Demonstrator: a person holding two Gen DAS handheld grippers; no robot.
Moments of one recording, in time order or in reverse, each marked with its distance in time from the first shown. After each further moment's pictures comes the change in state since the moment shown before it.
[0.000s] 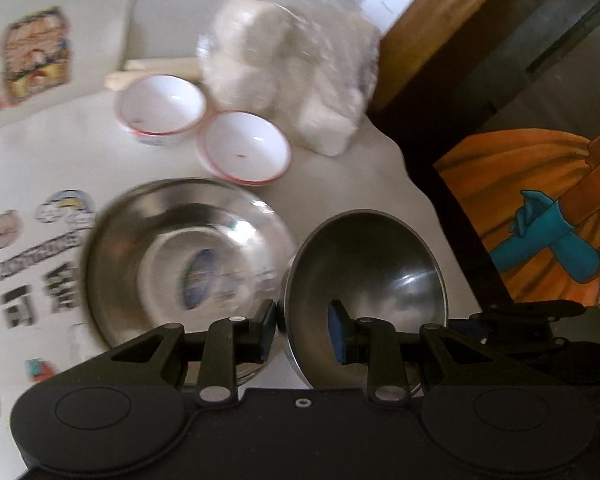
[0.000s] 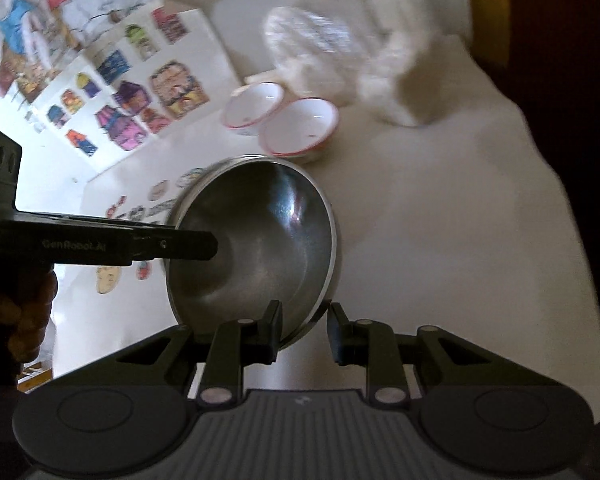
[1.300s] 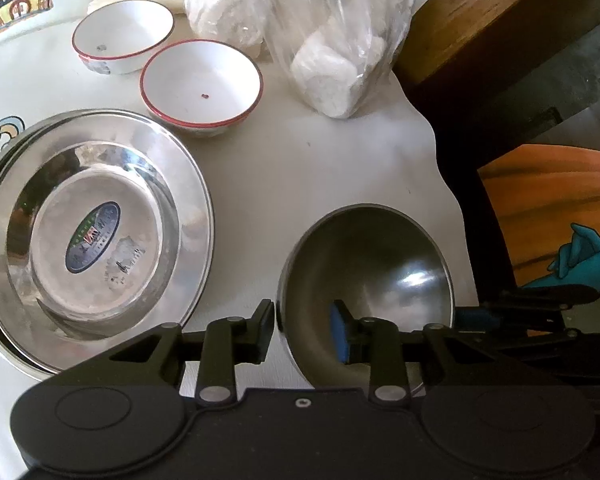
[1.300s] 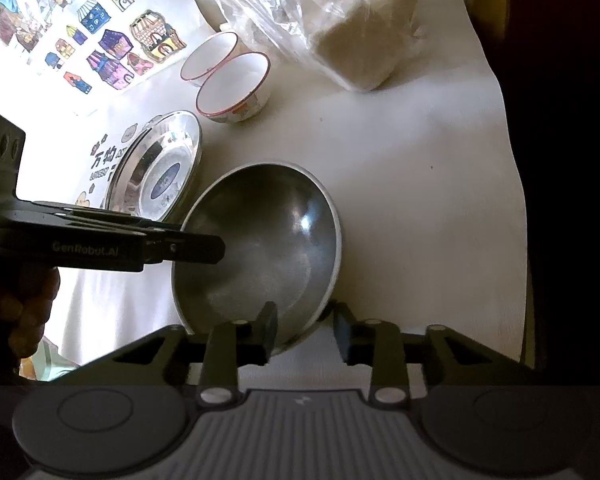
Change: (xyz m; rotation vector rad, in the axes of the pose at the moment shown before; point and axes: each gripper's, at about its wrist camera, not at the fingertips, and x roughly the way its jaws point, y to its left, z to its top) left arm 0.083 -0.055 0.000 -0.210 0.050 0.123; right arm 0.017 -0.100 0.031 -0.163 0.201 0.089
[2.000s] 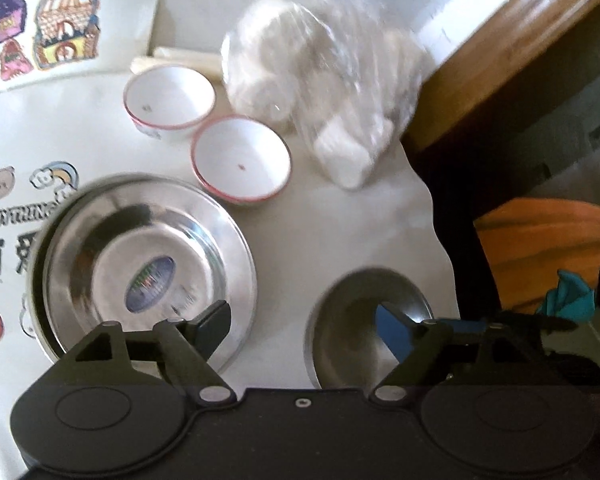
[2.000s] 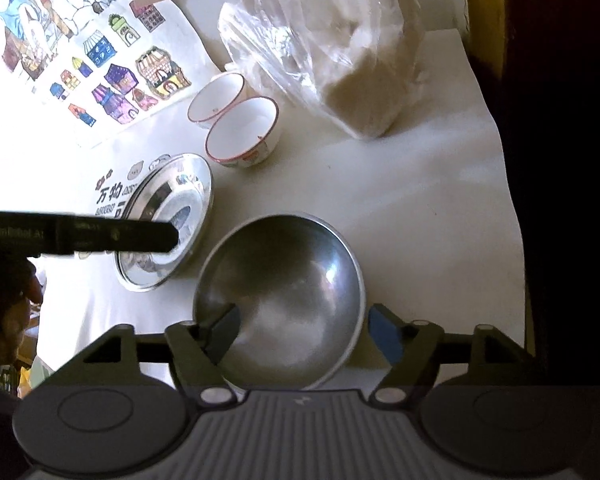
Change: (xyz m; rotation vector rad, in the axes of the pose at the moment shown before) left arm -0.057 0.020 0.017 -0.047 -0.133 0.003; right arm -0.012 0.015 0.007 0.030 -0.110 -0.013
